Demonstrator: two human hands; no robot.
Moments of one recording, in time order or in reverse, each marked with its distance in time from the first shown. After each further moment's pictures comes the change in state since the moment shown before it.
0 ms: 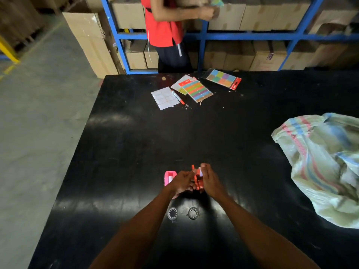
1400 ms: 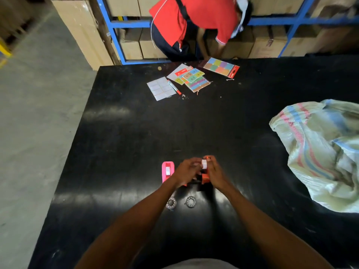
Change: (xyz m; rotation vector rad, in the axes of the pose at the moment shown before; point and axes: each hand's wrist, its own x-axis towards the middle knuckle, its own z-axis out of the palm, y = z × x) left_hand -0.002 0.011 0.027 0.207 0.053 0.221; right_hand -0.007 0.024 -0.025 0.010 -0.029 0.013
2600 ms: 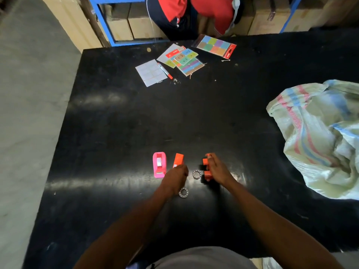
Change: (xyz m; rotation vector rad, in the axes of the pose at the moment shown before) left_hand -0.007 -0.069 0.018 0.709 0.021 -0.039; right_hand 0.000 0.034 -0.028 -0.059 -0.066 0.157
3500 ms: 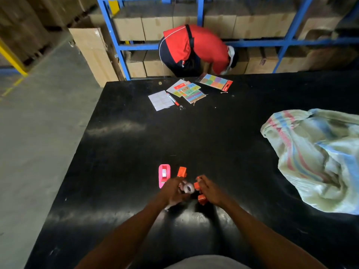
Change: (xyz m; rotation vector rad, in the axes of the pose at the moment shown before) left_hand -0.059 0.007 -0.026 -0.092 0.118 0.095; right_hand -0.055 0.001 0.020 -0.193 -0.126 -0.202
